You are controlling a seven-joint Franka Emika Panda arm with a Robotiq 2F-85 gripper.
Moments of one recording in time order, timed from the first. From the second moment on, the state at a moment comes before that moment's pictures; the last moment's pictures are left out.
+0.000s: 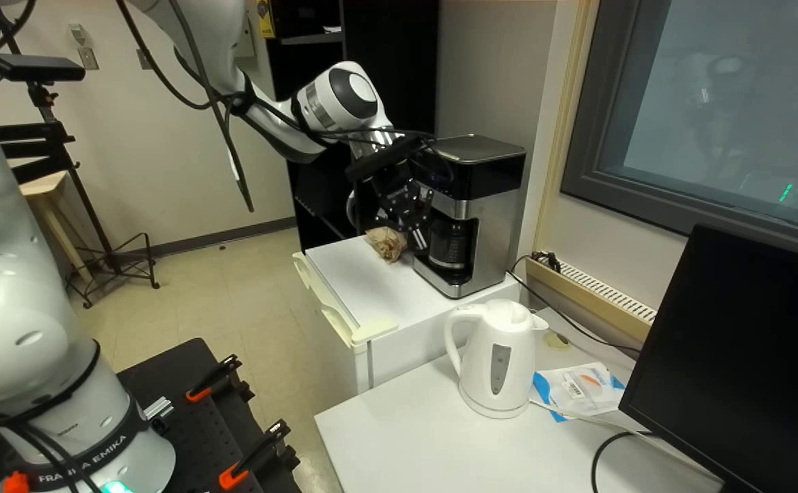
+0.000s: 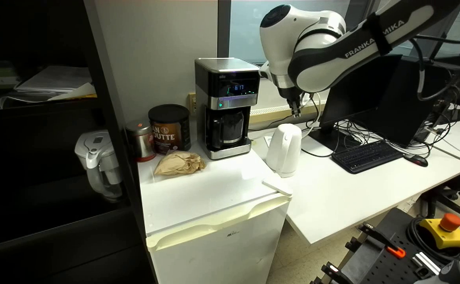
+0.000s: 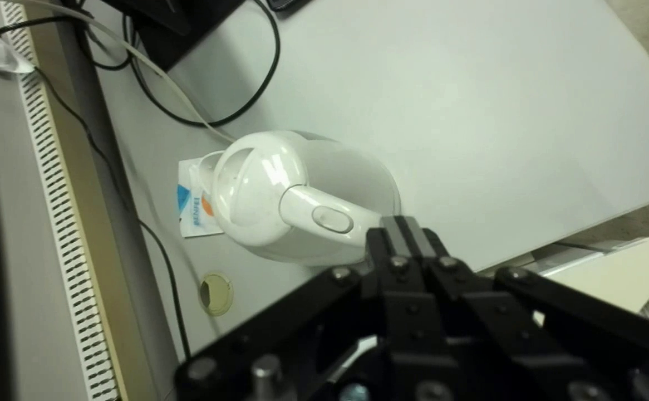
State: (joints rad) arm 0.04 0.06 0.04 -2.16 -0.77 2.10 -0.31
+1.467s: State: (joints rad) arm 0.03 0.08 0.04 -2.23 -1.31 2.62 -0.05
